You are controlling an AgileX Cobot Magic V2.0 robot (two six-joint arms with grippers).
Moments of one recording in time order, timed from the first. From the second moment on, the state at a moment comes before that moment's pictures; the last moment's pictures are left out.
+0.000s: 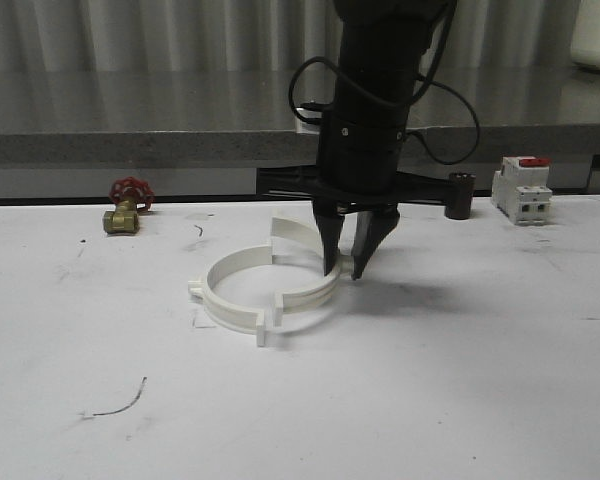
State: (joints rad) left arm -0.26 0.09 -0.36 0.20 0.51 -0.13; right arm 0.49 2.15 -1.72 0.06 0.99 0.49
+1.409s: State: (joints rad) left arm -0.26 0.09 -0.36 0.20 0.51 -0.13; right arm 0.49 2.19 -1.73 0.07 0.98 0.52
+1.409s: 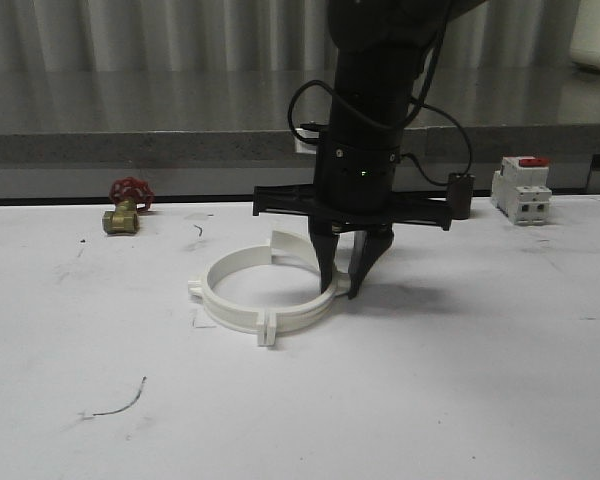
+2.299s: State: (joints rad) left arm -0.26 0.09 -0.36 0.20 0.51 -0.13; right arm 0.49 2.20 -1.73 0.07 0.97 0.54
